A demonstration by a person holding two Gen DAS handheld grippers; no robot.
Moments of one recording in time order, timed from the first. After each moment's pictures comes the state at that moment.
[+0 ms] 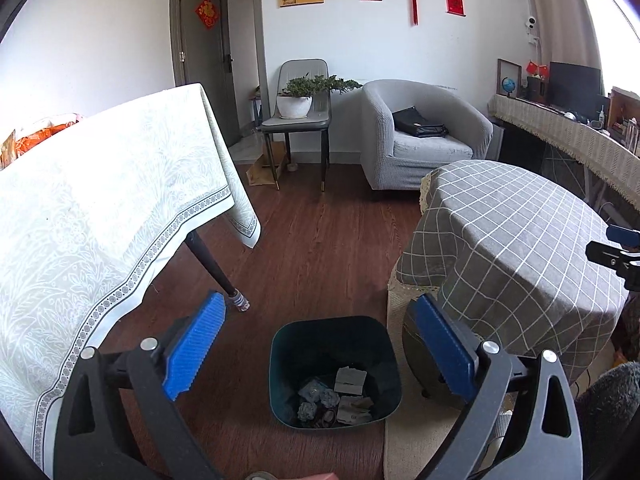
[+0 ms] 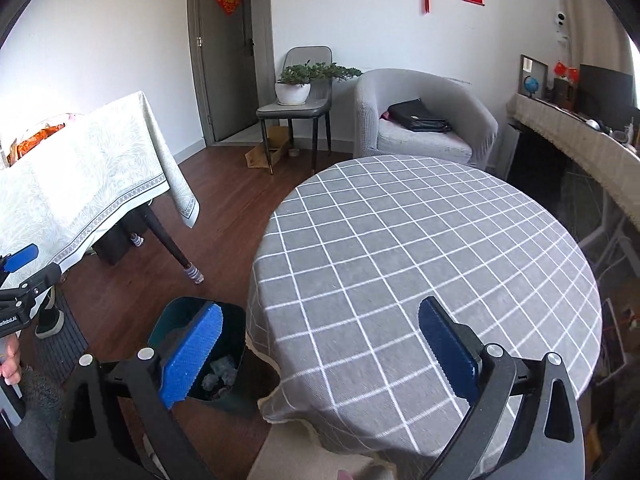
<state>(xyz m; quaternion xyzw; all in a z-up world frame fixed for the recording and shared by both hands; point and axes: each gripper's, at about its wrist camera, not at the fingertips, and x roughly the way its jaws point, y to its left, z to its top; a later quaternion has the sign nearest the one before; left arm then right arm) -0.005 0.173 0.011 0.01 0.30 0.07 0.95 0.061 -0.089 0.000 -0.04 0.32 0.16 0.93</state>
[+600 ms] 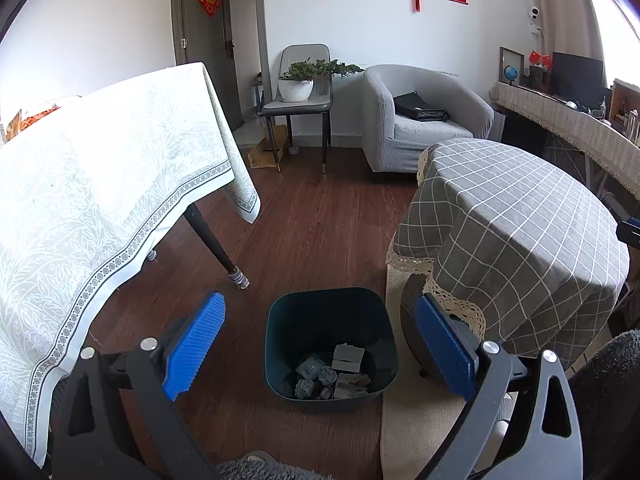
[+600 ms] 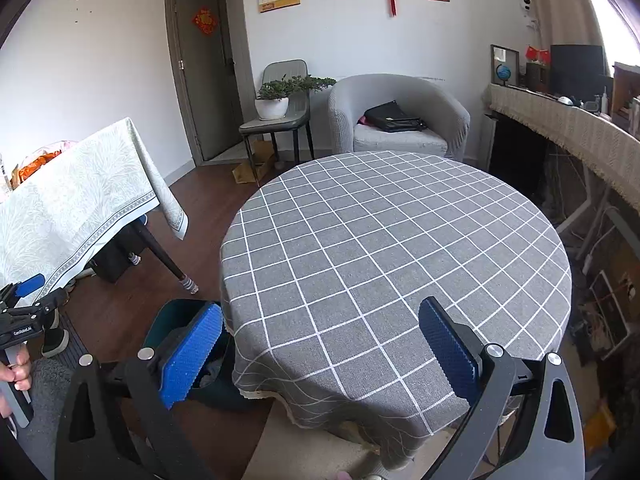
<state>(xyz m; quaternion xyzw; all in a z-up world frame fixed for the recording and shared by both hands) -0.029 0.162 -0.010 0.00 0.32 0.08 0.94 0.027 -0.145 -0.007 0.00 0.31 0.15 0.94</state>
